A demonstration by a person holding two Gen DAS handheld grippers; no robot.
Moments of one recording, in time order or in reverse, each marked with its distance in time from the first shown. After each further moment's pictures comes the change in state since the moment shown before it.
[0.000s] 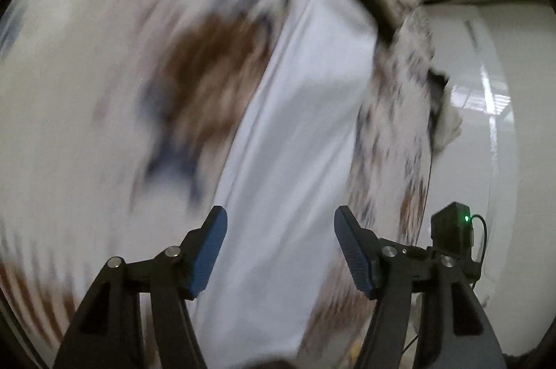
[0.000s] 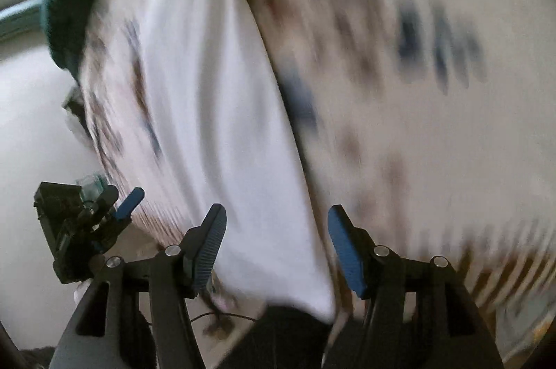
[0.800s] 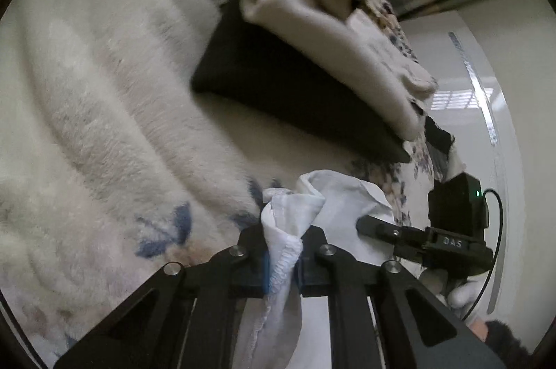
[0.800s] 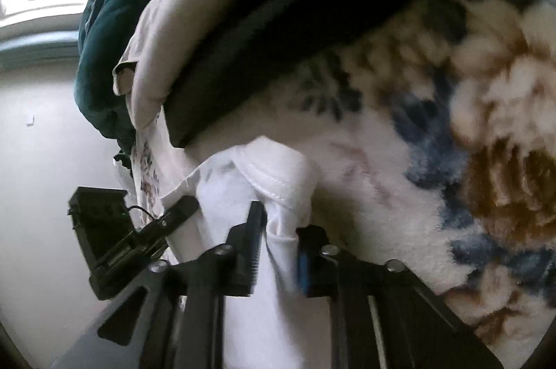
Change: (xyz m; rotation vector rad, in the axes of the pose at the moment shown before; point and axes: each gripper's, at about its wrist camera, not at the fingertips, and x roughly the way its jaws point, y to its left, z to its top) left arm 0.130 -0.052 0.255 0.187 -0.083 -0.073; right arm 0.029 0.089 0.363 -0.144 -0.187 0.210
